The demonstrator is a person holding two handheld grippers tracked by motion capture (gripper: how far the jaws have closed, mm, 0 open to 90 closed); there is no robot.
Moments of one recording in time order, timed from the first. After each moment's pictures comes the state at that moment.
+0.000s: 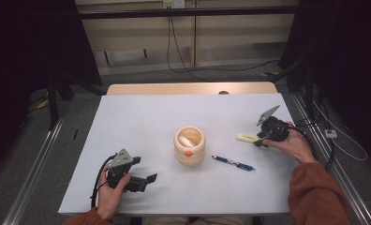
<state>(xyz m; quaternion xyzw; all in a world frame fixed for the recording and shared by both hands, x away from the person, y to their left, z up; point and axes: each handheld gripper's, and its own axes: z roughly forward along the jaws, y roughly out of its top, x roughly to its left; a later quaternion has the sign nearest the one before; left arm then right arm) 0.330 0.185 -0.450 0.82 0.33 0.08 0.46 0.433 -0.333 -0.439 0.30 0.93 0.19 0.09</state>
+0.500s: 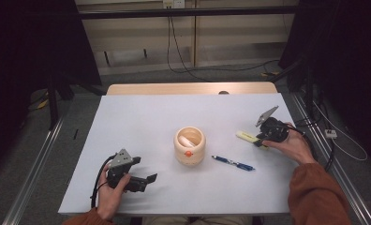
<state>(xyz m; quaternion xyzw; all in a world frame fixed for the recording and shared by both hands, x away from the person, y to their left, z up) 0.330 0.185 -0.450 0.82 0.33 0.08 0.46 0.431 -0.329 -0.438 0.30 0.93 0.18 0.09</state>
